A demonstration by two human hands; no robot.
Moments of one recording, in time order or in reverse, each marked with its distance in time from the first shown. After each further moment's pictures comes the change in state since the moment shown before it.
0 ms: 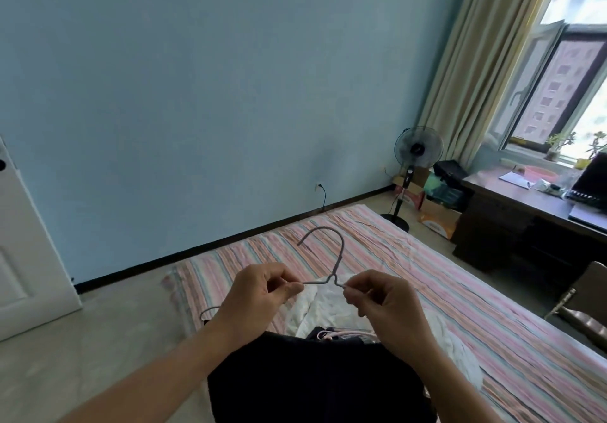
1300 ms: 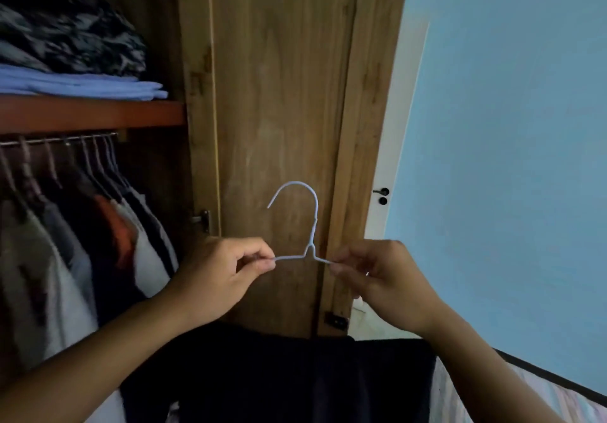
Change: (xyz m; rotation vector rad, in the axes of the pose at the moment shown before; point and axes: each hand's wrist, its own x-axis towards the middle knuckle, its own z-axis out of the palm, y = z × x) left_hand -0.362 0.188 -0.217 0.890 0.903 -0.322; right_hand -0.056 -0.314 0.199 0.364 -0.933 -0.988
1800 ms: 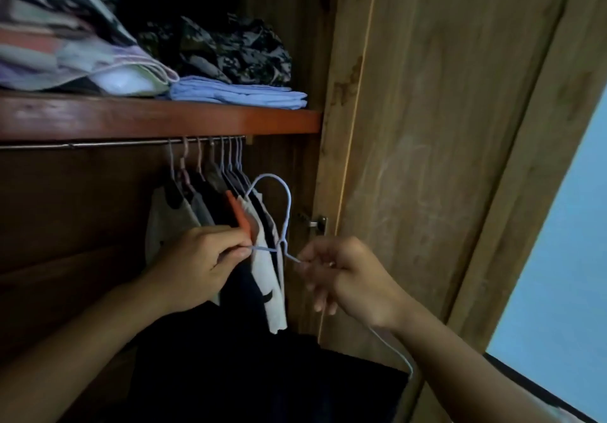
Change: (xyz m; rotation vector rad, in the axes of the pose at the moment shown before) left_hand -0.086 -0.104 -0.156 0.330 0.105 -0.087; right_hand 0.099 -0.105 0.170 0.407 -0.400 0.028
